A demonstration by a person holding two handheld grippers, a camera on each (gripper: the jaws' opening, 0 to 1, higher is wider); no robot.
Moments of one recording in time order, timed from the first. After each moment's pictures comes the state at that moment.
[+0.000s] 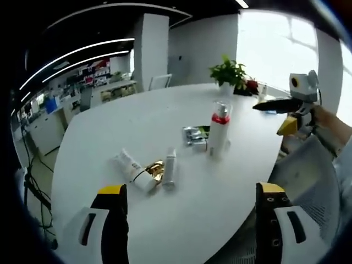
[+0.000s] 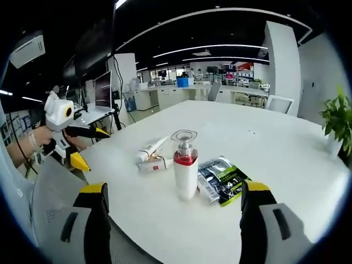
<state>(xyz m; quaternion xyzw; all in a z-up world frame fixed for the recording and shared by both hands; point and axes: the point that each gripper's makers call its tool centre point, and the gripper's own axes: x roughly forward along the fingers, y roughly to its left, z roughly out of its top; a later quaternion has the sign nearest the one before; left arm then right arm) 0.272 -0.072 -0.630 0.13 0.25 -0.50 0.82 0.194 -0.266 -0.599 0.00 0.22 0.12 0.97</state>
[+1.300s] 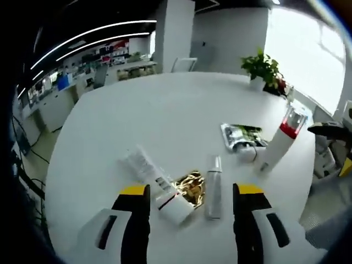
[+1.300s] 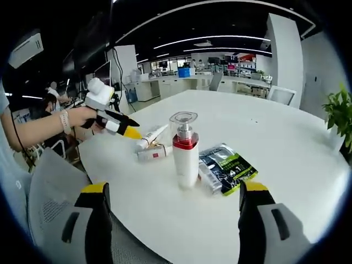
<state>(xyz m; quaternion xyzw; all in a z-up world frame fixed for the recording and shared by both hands) 0.390 -0.110 -0.674 0.10 0.32 -0.43 0.84 0.190 -0.266 -0.623 0.00 0.25 0.13 0.96</state>
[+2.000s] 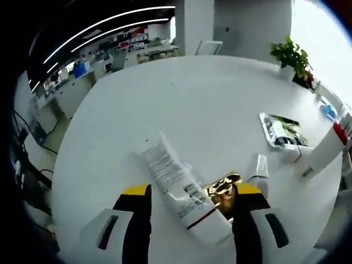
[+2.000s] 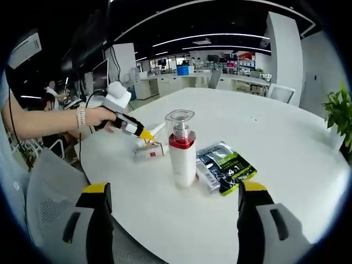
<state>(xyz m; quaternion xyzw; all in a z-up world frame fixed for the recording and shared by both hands) 0.438 -0.108 -0.719 0.14 0.37 -0.33 0.86 0.193 -0.269 -0.628 0.00 0.26 0.13 0.96</state>
